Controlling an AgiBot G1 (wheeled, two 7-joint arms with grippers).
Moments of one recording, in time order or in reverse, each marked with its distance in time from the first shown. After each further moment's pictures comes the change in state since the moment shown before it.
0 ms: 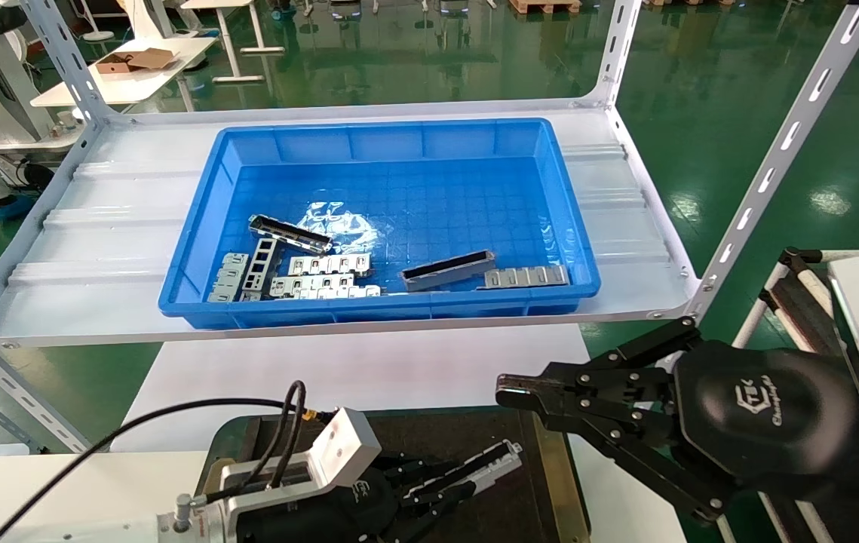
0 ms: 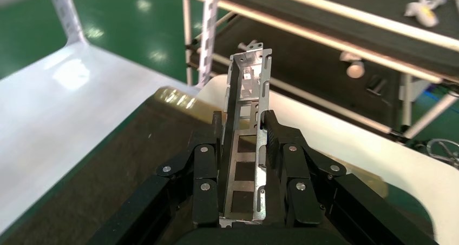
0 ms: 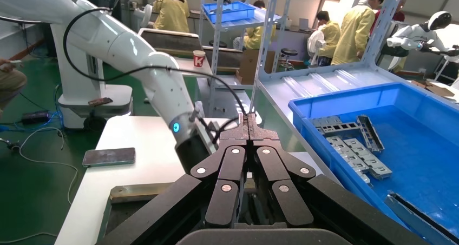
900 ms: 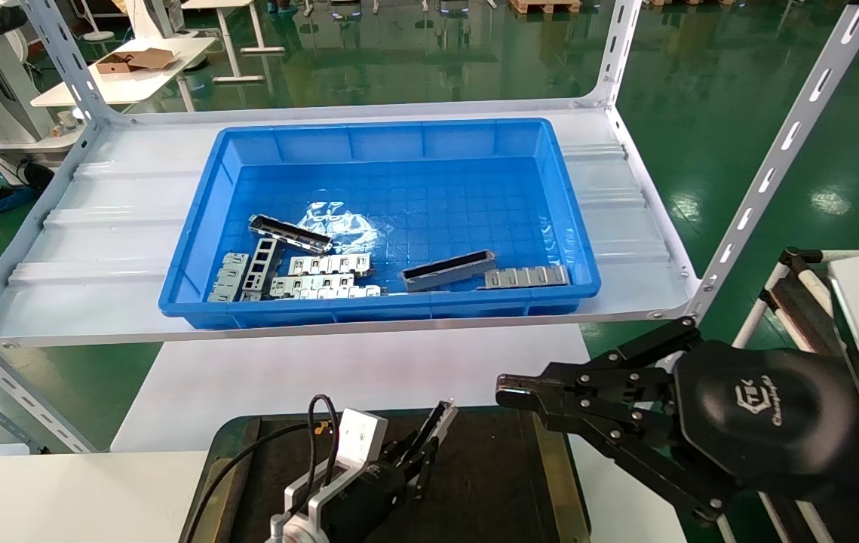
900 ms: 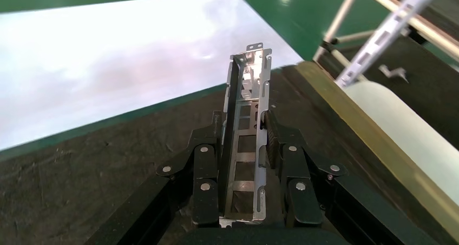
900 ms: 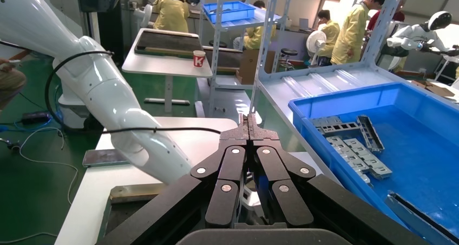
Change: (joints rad) left arm 0.127 0.276 0.149 0.027 -0.109 -0.803 -0.077; right arm 0.000 0.000 0.000 0.000 0.000 0.000 0.000
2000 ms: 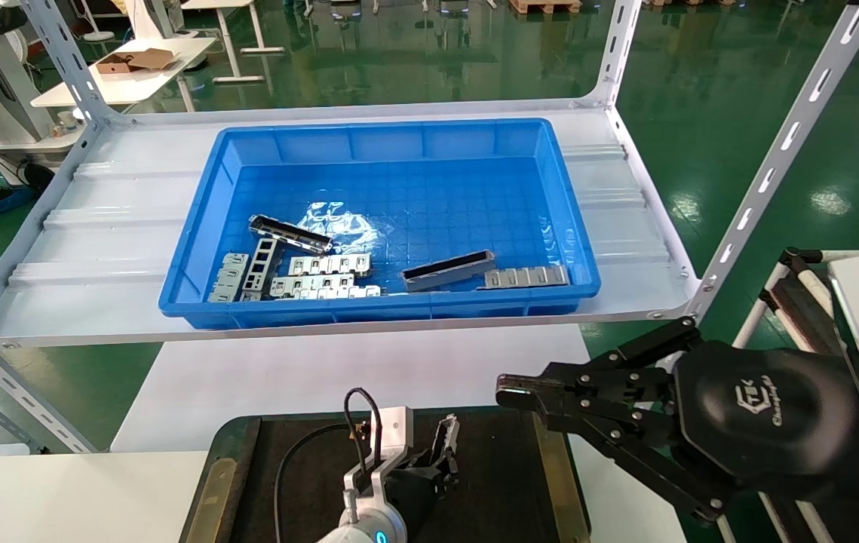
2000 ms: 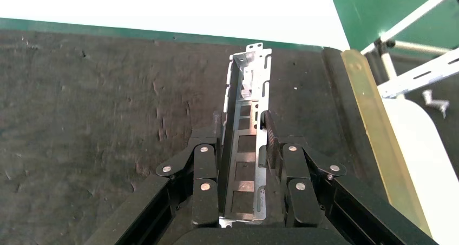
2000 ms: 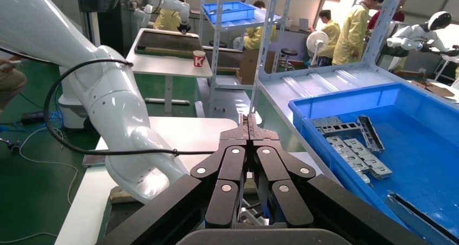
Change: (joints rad) left arm -0.137 0.256 0.127 0.049 -0.539 -0.439 0.079; right arm 0.000 0.000 0.000 0.000 0.000 0.000 0.000
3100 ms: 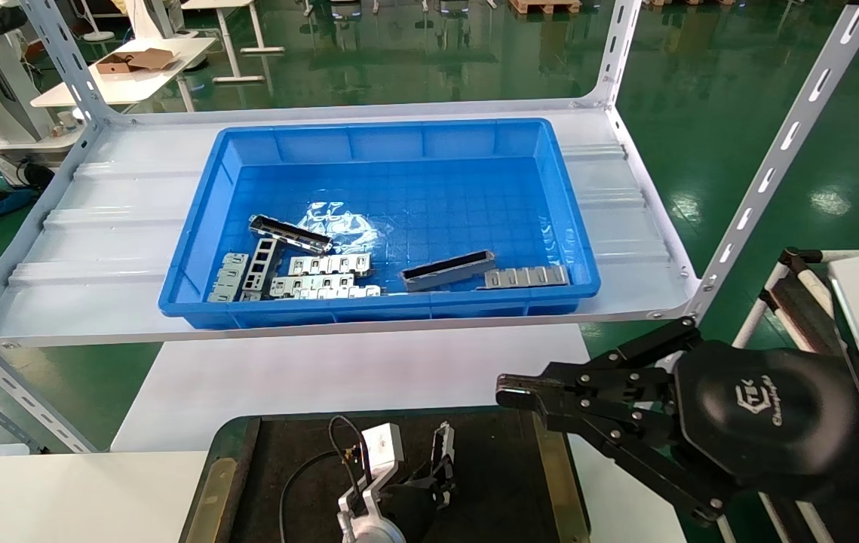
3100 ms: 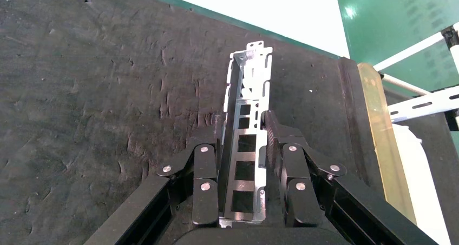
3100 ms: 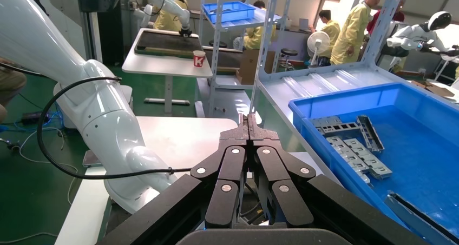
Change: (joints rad) left arm 0.093 0.048 -0.068 0.157 0.140 0.120 -0.228; right arm 0.000 0.000 0.000 0.000 0.000 0.000 0.000
